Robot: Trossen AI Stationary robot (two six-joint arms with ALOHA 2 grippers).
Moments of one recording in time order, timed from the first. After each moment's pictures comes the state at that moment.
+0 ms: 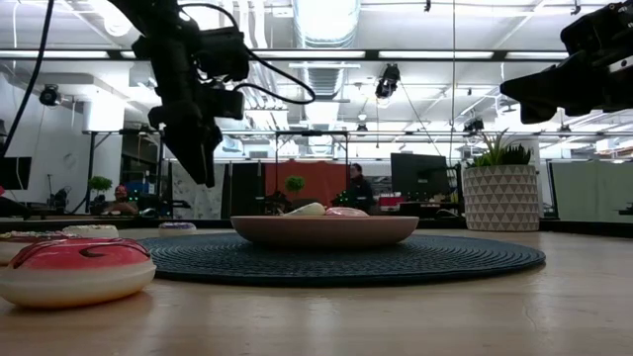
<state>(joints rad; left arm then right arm) 0.32 1.39 0.93 -0.72 -0.01 0.19 -0.02 0.02 0.01 0.01 -0.02 -0.05</state>
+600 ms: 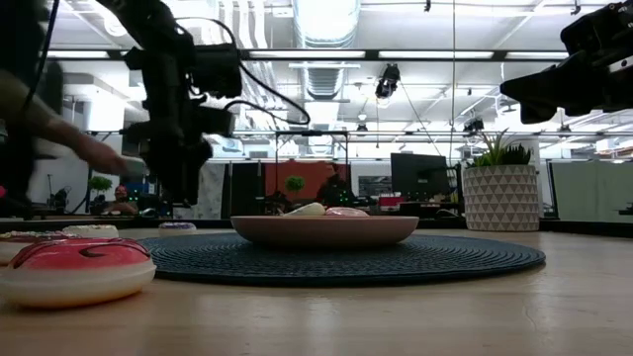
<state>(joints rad) 0.30 1.41 0.86 -0.72 -0.01 0.20 -0.02 0.02 0.01 0.01 -0.02 -0.05</state>
